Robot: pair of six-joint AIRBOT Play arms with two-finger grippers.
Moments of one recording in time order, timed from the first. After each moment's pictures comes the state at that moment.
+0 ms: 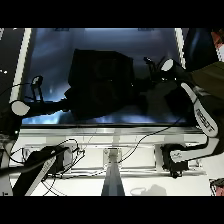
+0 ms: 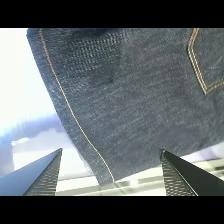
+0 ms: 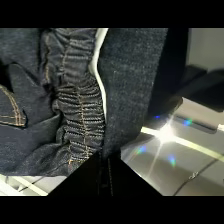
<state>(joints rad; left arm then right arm) 0.05 -0.73 0.53 1.11 -1.01 -1.42 0.15 -1.56 1.12 -0.97 1.10 1.33</state>
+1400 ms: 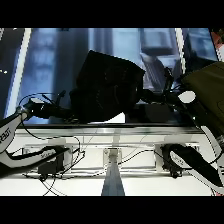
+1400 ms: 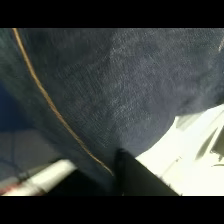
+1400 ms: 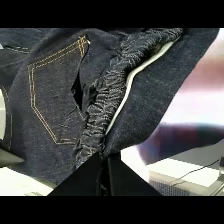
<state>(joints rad) 0.18 -1.40 0.50 0.68 -1.19 -0.85 0.15 -0.97 0.58 -0.65 0.79 1.31</state>
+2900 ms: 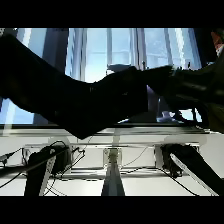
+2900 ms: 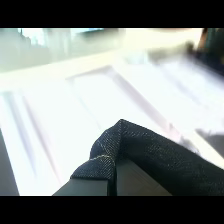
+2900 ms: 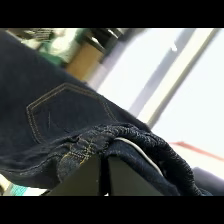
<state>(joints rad) 0.24 -0.51 1.10 0.75 -1.08 -0.92 0.38 -0.70 1.06 -0.75 0.95 1.57</state>
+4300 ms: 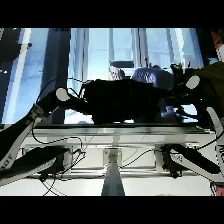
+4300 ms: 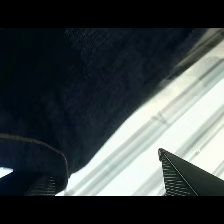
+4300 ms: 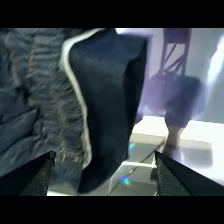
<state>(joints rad) -0.45 -1.19 0.71 0.82 -1.02 -1.22 -0.03 -1.15 0.82 -1.28 1.06 1.44</state>
